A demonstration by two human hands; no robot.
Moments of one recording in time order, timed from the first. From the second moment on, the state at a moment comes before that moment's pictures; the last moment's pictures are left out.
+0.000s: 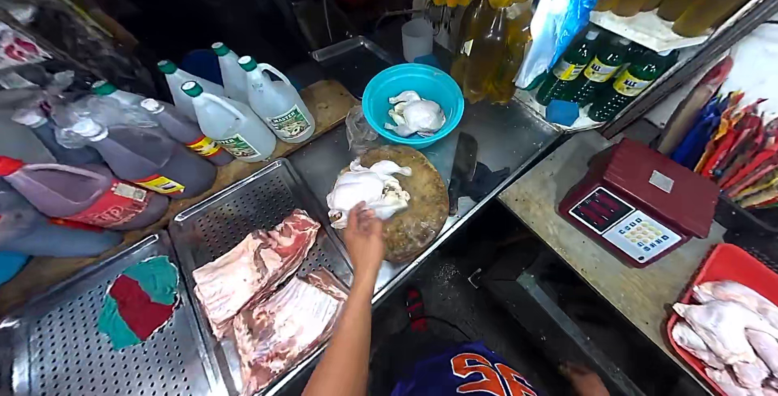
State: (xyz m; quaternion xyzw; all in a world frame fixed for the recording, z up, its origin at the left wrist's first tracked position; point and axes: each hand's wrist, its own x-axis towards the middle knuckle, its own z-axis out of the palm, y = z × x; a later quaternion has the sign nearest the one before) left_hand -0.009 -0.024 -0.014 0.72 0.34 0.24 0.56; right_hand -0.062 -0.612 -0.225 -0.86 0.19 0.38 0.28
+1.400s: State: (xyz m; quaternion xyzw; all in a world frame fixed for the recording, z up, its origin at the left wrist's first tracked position) left_hand 0.119 0.011 0.085 0.63 0.49 0.18 0.57; right_hand 0.302 -0.179 -0.142 -0.91 -0.10 0.35 0.19
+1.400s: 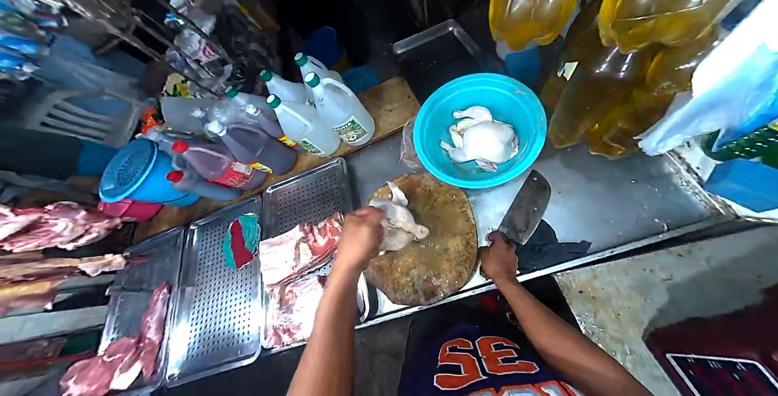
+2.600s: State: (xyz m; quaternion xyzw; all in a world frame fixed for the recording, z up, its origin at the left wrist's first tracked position) left_hand -0.029 0.047 0.028 0.11 0.34 0.28 0.89; right_hand 0.245 -0.158 -0.024 -0.84 -0.35 0.40 0.15
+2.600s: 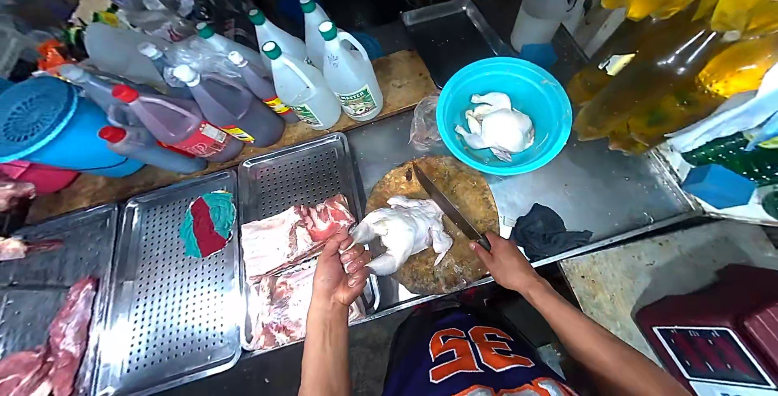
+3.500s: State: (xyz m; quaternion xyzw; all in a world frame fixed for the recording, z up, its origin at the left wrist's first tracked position) left_hand -0.043 0.033 0.009 0.12 0.39 0.28 0.87; right_hand 0.241 -0.134 0.010 -0.87 -0.30 0.35 0.18
